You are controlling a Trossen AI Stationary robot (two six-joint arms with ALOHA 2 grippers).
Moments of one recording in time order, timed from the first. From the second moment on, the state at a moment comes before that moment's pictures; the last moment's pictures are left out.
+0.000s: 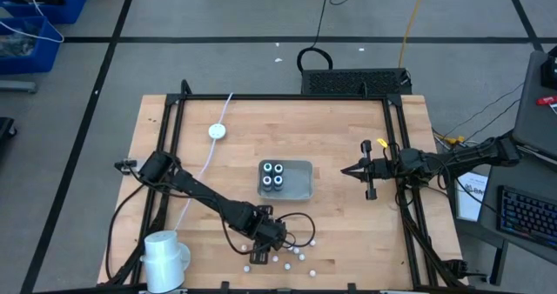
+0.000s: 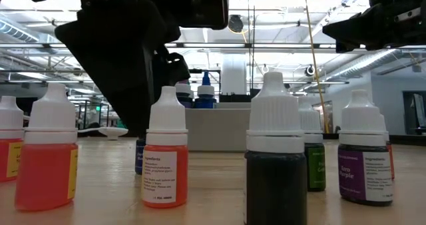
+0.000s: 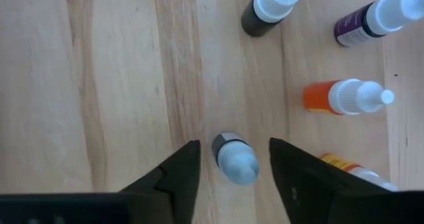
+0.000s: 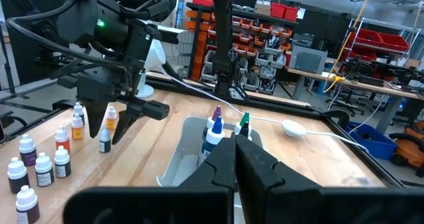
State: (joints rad) left arm -0.45 2.06 1.47 -0.61 0.03 -0.37; right arm 0.14 0.45 0.09 0.38 0.08 -0.17
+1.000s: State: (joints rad) left arm -0.42 1.49 1.34 -0.67 -0.23 -0.04; right arm 0.14 0.45 0.09 0.38 0.08 -0.17
